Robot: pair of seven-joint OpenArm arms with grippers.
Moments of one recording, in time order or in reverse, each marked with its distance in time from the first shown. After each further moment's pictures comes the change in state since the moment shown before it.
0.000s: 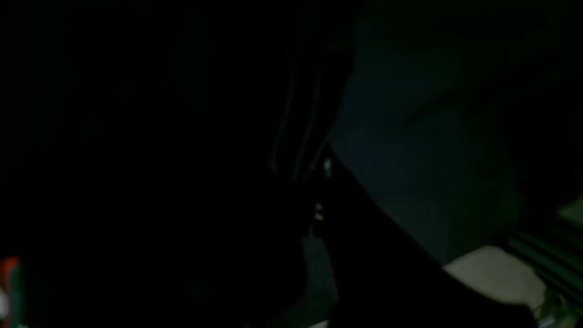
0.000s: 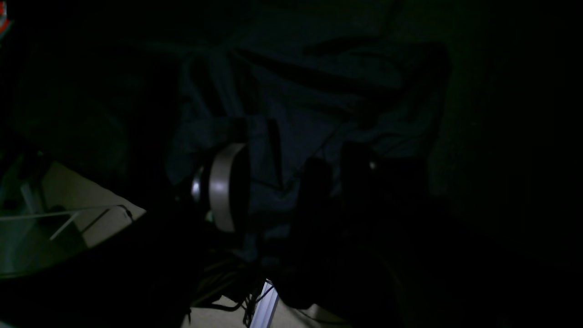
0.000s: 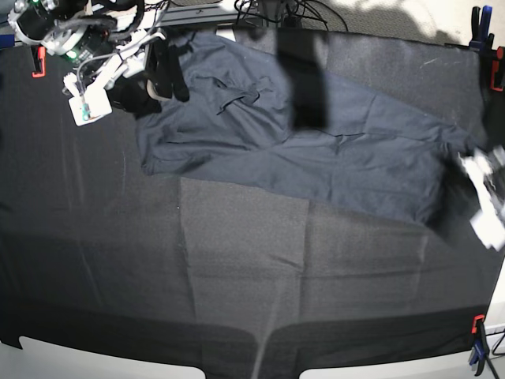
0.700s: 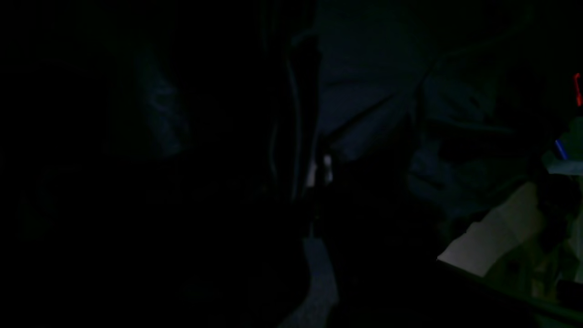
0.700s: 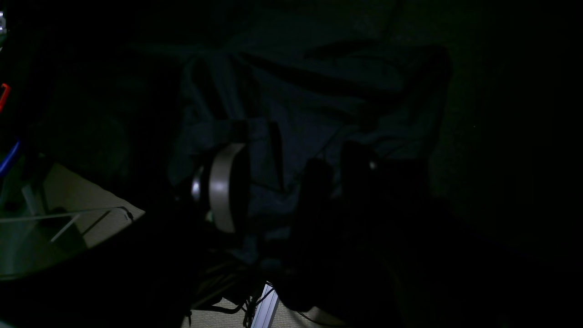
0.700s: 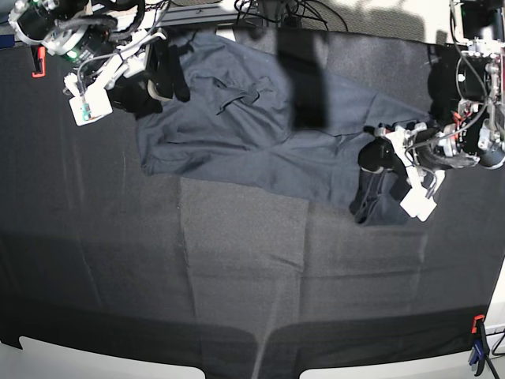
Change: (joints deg) left arm 5.6 17.7 -0.2 7.7 0.8 0.2 -3.4; right arm 0.2 0.0 0.0 0.0 0.2 0.0 0.0
